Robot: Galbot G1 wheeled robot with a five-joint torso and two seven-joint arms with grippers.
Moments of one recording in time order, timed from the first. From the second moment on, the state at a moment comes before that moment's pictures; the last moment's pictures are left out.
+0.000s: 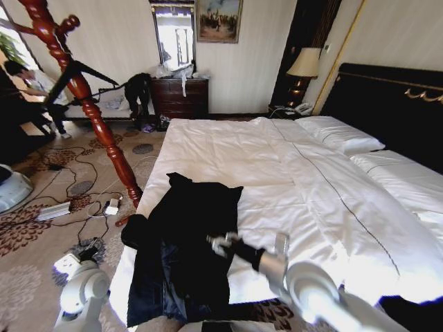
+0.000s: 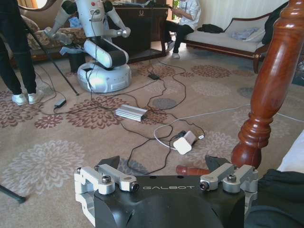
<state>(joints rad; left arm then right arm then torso) 1.51 -1.34 -0.87 -2.10 -0.68 0.44 -0.77 -1.00 0.80 0.02 2.26 1.43 -0.40 0.49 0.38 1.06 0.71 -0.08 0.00</state>
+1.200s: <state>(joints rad) 1.50 -1.31 -0.88 -2.16 -0.69 0.46 -0.78 -0.58 1.01 -0.15 1.58 1.28 -0.55 0.60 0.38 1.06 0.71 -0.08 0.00</state>
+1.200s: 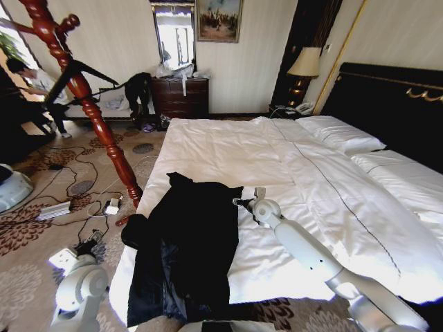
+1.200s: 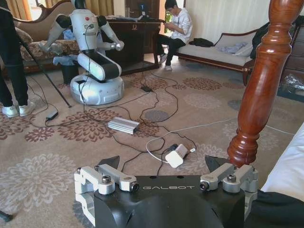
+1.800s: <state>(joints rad) 1.50 -1.27 -0.88 -2.14 -0.71 0.45 -0.79 -0.56 0.99 -0.13 1.60 1.26 -0.49 0.48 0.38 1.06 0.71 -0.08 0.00</state>
